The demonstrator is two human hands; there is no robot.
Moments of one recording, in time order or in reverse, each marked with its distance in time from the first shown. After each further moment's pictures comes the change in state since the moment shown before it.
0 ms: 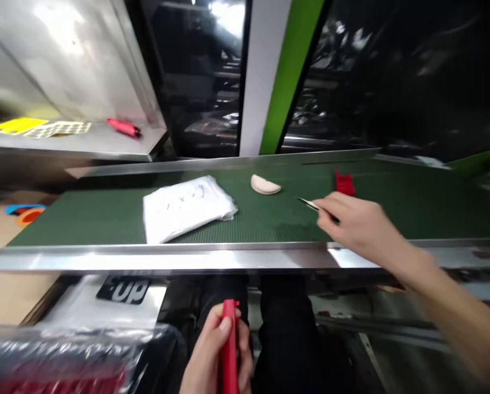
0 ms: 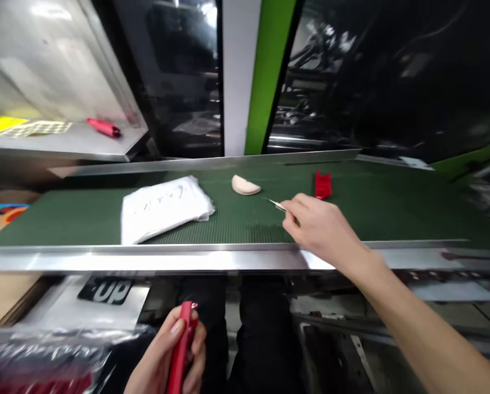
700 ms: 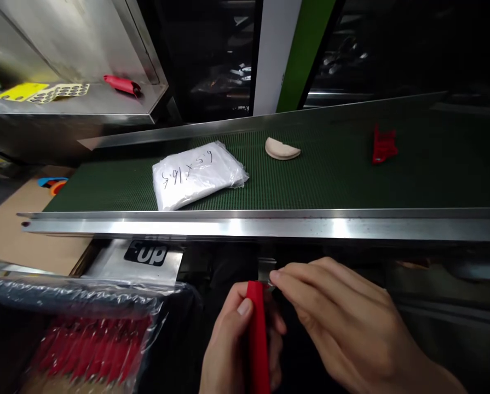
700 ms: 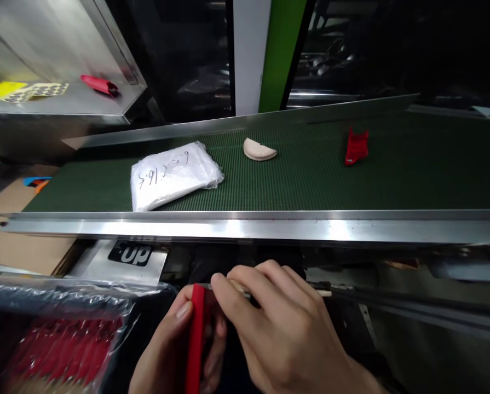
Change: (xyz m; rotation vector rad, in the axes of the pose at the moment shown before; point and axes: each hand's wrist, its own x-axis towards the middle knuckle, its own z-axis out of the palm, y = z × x) left_hand -0.018 -0.010 0.026 -0.028 -0.065 0.069; right_hand -0.085 -0.127 -0.008 0.539 0.079 -0.228
